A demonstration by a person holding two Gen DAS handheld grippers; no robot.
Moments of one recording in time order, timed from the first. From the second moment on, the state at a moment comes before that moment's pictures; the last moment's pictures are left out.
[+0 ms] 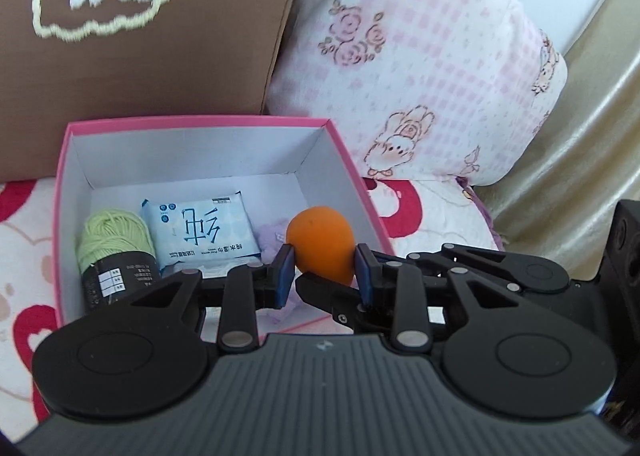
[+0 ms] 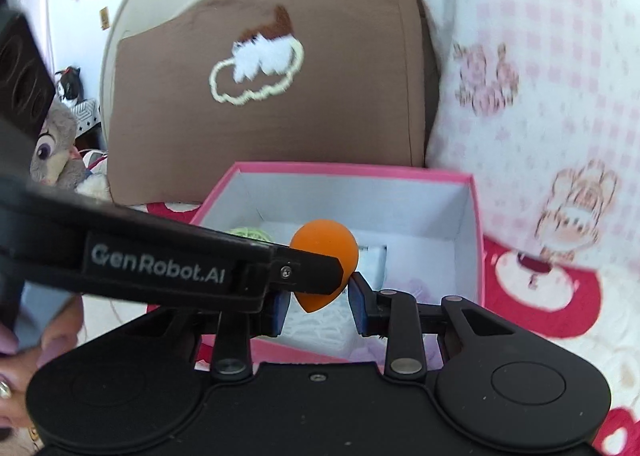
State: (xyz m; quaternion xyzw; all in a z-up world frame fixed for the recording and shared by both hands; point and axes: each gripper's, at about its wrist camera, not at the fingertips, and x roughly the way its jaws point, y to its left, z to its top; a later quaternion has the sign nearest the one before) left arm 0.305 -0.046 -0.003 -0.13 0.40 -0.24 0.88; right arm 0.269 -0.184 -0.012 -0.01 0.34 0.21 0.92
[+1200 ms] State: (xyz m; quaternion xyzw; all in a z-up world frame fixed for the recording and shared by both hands) left arm 0.336 -0.019 -0.078 -0.18 0.40 -0.16 0.88; right arm 0.311 -0.188 -0.090 0.04 0.35 0.15 0.92
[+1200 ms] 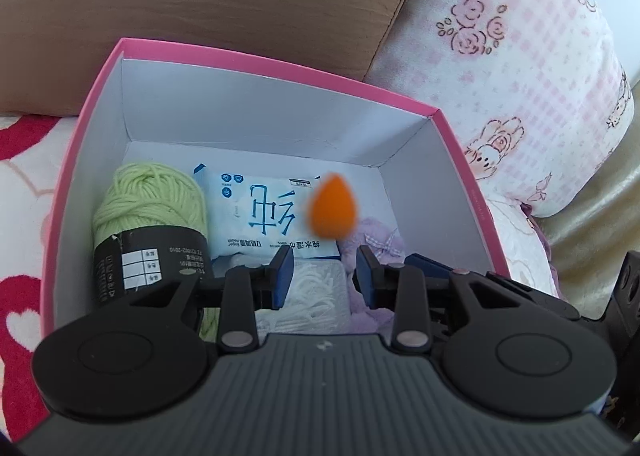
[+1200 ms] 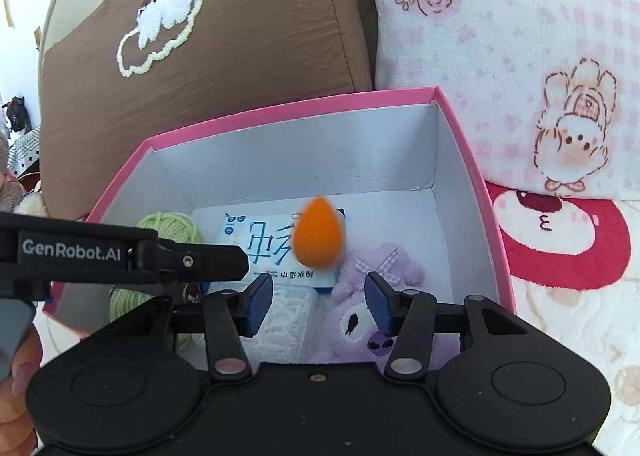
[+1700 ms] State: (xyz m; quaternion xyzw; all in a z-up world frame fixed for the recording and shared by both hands) left arm 0.307 -0.007 -0.025 -0.14 0.43 -0.13 0.88; right arm 0.273 -0.195 -0.045 0.05 0.37 0.17 0.91
